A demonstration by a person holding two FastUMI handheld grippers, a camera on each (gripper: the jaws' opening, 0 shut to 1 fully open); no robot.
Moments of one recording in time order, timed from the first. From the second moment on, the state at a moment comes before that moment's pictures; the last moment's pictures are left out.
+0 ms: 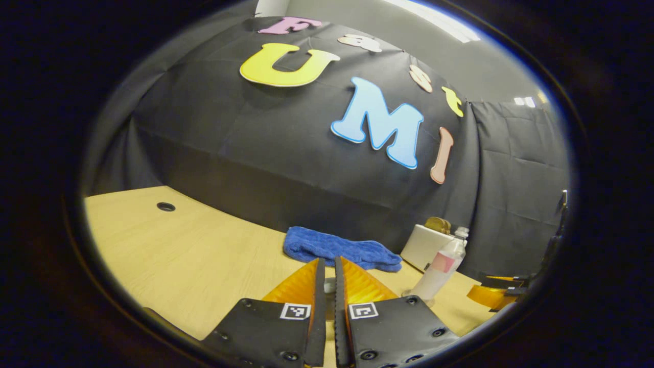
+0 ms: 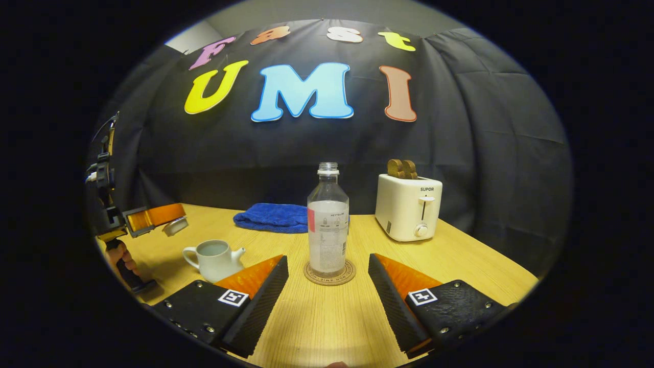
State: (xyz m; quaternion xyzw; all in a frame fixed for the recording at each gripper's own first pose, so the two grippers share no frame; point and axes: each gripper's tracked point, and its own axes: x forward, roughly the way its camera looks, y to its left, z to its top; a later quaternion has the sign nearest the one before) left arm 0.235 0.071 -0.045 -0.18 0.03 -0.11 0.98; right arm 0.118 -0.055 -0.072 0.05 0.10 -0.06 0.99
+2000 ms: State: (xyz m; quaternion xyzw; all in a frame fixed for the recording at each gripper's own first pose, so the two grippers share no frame) left arm 0.244 -0.029 -0.072 -0.03 0.07 -0.11 0.99; right arm 0.101 -0.045 -0.072 0.08 0.10 -0.04 0.99
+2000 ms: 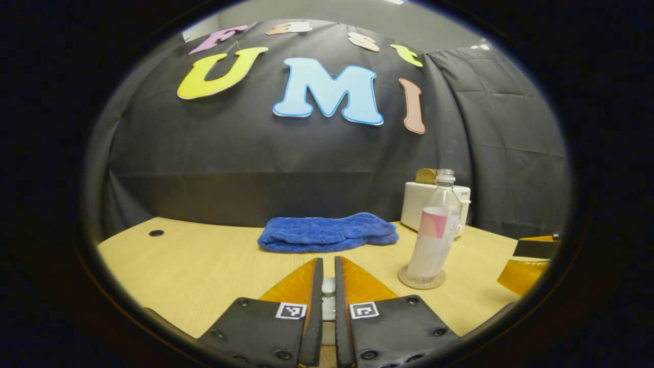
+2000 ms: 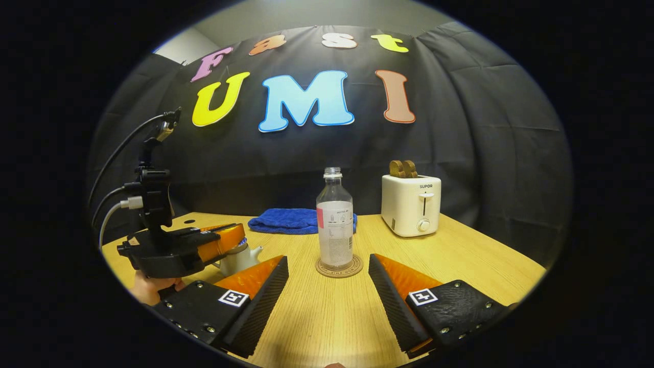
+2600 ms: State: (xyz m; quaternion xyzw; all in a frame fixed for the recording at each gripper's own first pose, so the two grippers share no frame) left arm 0.224 -0.045 -0.070 -0.02 0.07 -0.12 0.99; right arm 0.100 -0.049 -0.063 0.05 0.08 -0.06 0.99
